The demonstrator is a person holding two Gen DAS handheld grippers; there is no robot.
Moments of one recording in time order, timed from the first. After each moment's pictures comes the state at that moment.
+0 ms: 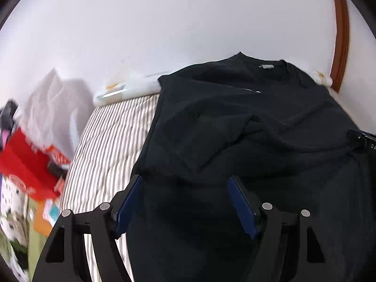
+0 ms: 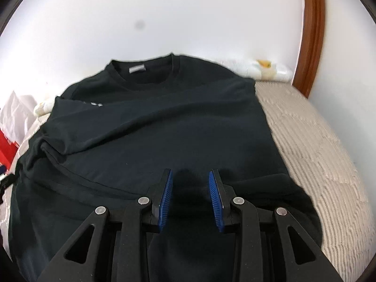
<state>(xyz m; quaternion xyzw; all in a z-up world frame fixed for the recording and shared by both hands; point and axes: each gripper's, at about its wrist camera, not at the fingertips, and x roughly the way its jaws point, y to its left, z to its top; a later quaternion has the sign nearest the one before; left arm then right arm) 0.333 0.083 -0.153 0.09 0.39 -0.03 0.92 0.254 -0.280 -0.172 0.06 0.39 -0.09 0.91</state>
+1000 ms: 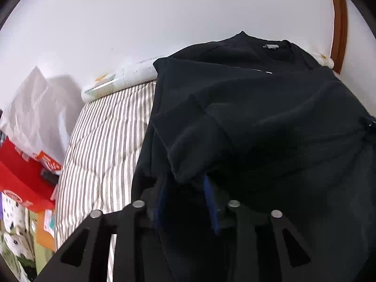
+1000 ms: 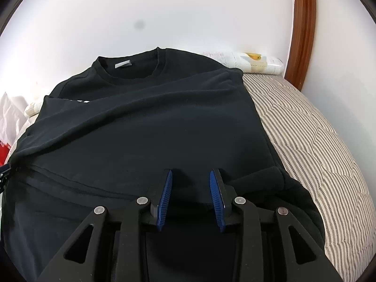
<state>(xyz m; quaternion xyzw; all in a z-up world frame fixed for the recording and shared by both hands) 0.354 0.105 -0.177 0.10 0.42 -0.06 0.90 0.245 -0.293 -0.187 0.07 0.38 -0.12 0.91</state>
